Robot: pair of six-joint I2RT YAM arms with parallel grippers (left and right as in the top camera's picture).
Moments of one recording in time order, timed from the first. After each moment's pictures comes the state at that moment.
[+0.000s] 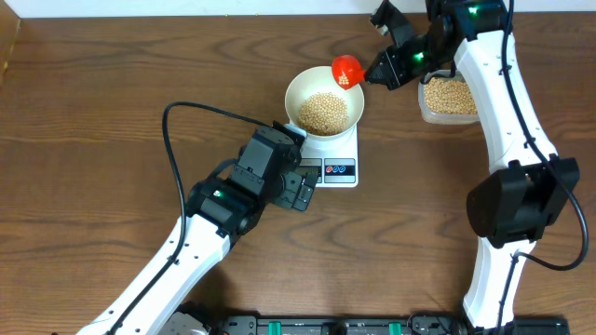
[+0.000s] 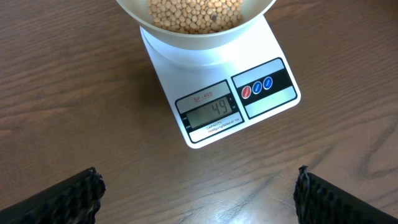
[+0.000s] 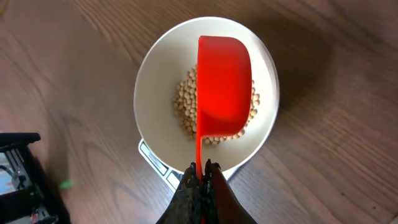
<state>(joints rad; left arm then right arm) -0.56 1.25 0.96 -0.65 -0.04 -0.10 0.18 2.15 2.20 -1.27 -0.62 -0.30</state>
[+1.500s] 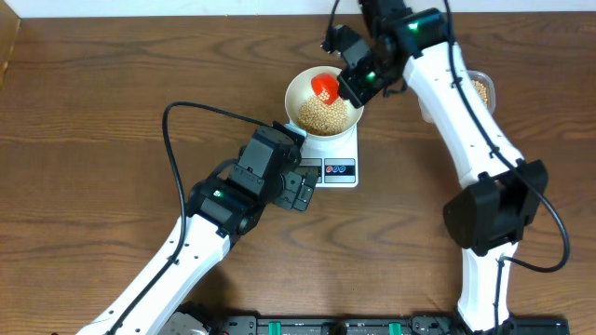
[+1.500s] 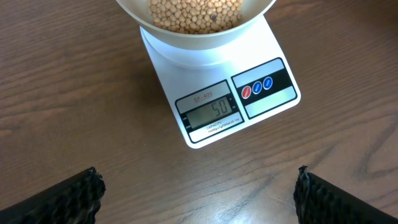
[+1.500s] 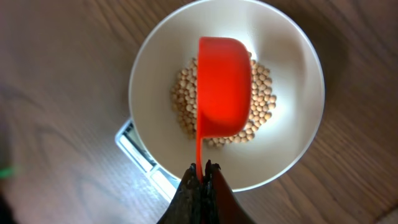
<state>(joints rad) -0.56 1.25 0.96 -0.65 -0.04 -0.10 0.35 2.15 2.20 -1.27 -0.38 -0.32</state>
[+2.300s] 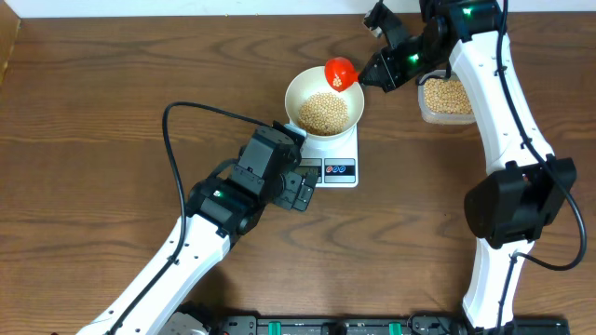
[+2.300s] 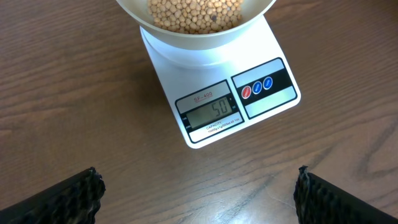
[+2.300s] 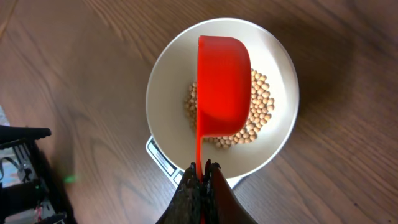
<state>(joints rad) -0.56 1.25 0.96 -0.65 -0.04 -0.10 0.20 2.15 2.20 -1.27 -0.65 -0.32</state>
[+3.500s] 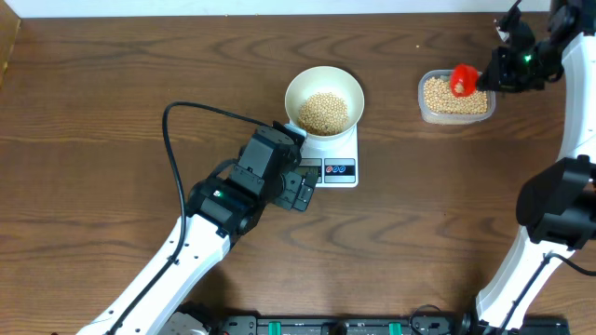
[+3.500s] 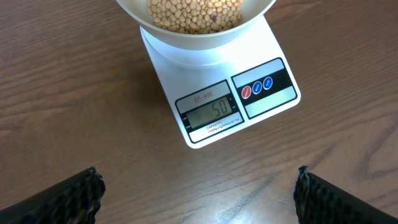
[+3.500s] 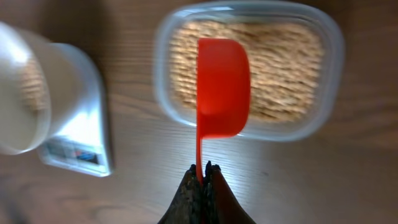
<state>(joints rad) -0.56 1.25 0.96 -0.65 -0.04 -0.10 -0.20 2.15 2.20 -1.45 -0.34 -0.18</state>
